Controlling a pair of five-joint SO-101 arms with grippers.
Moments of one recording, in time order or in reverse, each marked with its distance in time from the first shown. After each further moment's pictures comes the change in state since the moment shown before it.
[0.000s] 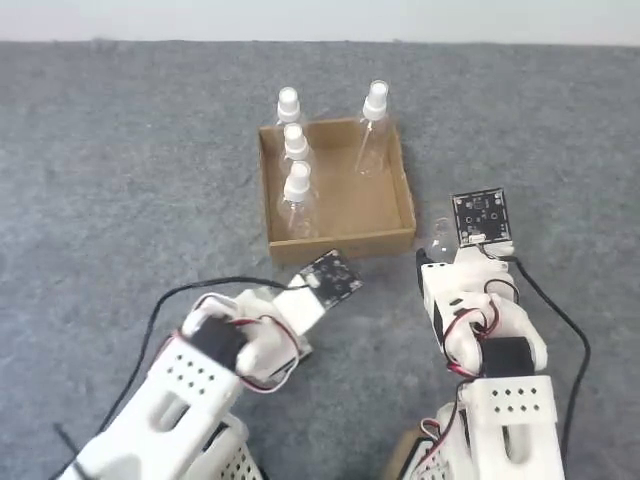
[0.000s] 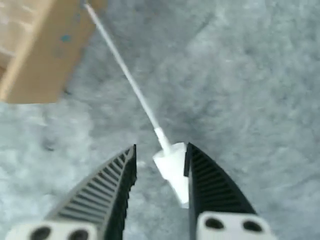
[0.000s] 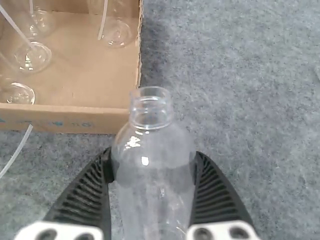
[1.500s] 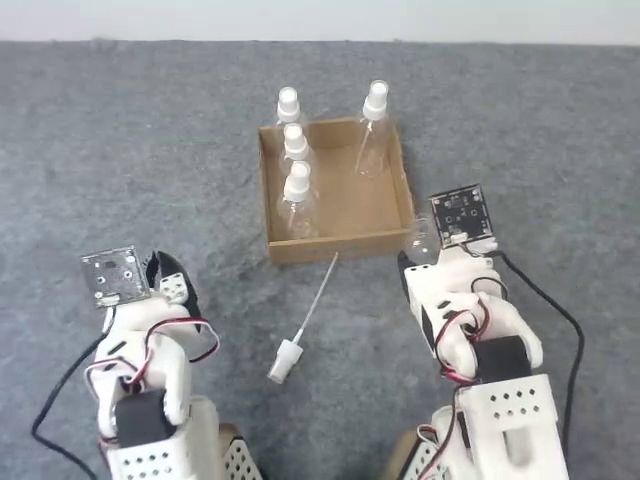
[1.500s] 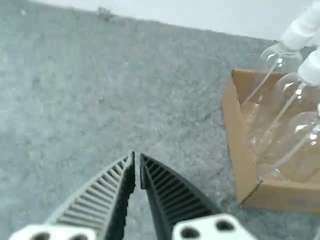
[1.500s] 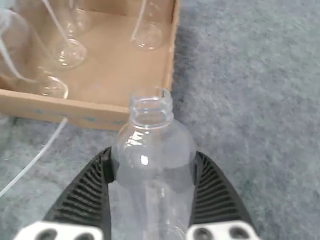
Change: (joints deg) left arm -42.7 -49.4 16.3 -9.2 25.5; right arm -5.6 0.0 -4.2 4.7 0.0
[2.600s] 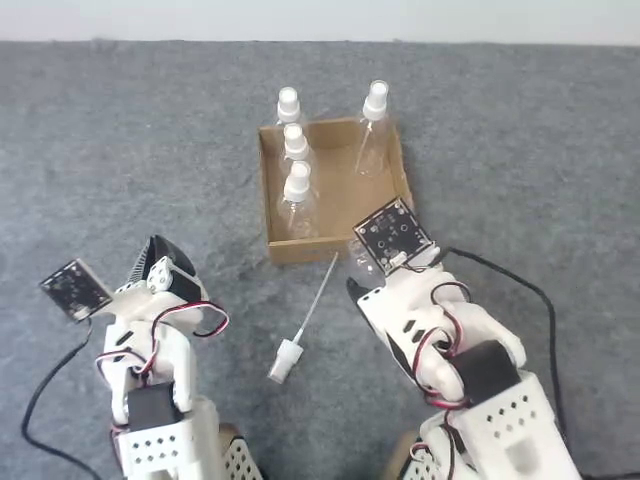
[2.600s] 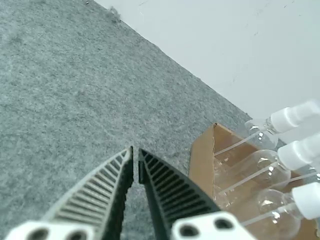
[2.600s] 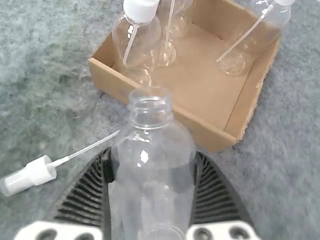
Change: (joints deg) left arm 0.0 0.0 10.9 -18.6 27.3; right arm -17.8 -0.1 -9.0 9.7 5.3
